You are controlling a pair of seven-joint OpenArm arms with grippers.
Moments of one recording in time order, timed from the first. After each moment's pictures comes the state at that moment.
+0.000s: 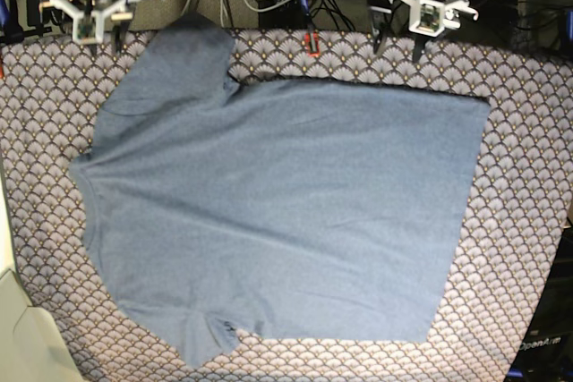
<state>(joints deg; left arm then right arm) 49.6 -9.8 2.9 113.1 -2.3 -0.6 -1.2 -49.0 5.9 11.3 114.2 -0.3 1.6 -10.6</state>
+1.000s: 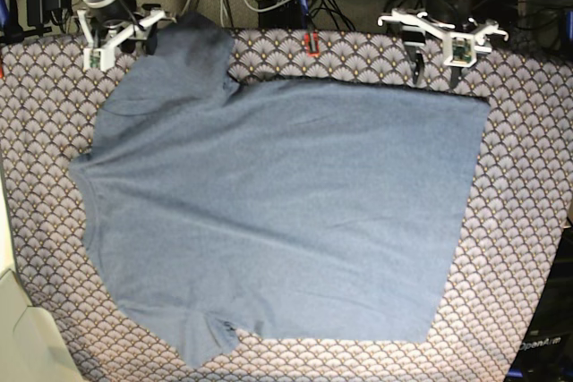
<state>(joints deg) 43.7 -7.2 -5.4 112.9 -2.3 -0.8 4.6 -35.8 -0.7 21.5 105.8 16.6 17.9 -36.0</state>
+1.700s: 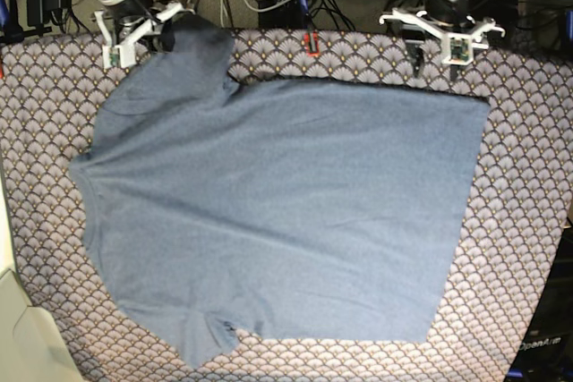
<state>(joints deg) 41.6 -7.1 -6.6 106.9 -2.4 -0.6 4.5 -36.0 -2.5 19.9 105.1 16.6 24.6 -36.1</state>
